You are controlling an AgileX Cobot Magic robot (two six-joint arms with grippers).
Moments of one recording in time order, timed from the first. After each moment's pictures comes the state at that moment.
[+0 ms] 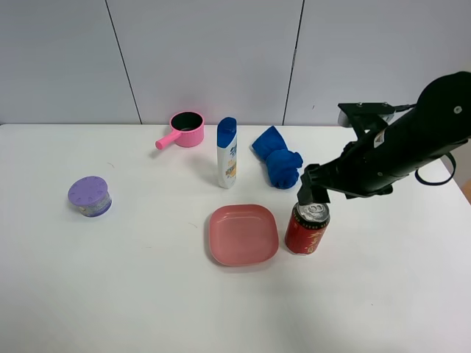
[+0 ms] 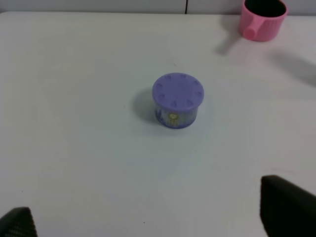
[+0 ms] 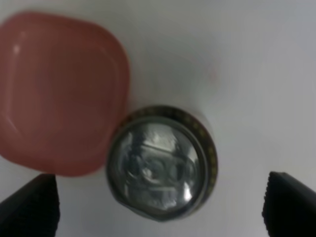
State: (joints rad) left arm -0.07 -0.01 -0.52 0.16 1.07 -0.16; right arm 0.40 1.43 -0.90 0.19 0.67 0.06
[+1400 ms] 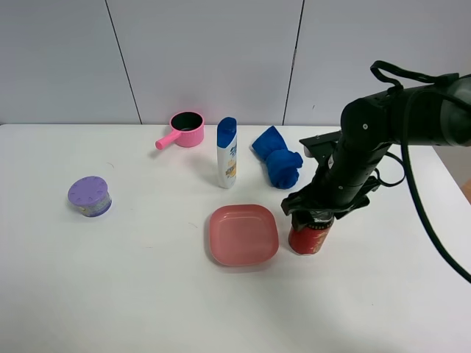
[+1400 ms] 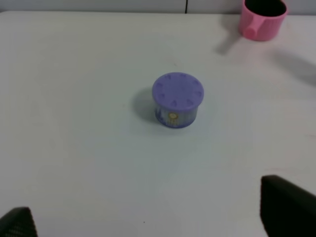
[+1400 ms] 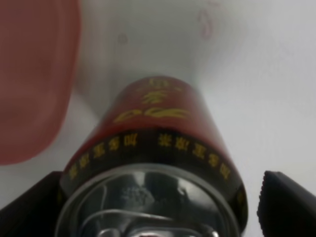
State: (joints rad) left arm -0.07 -0.01 -0.51 0.16 1.07 -0.16; right arm 0.47 1.72 -1.01 0.02 0.78 0.16
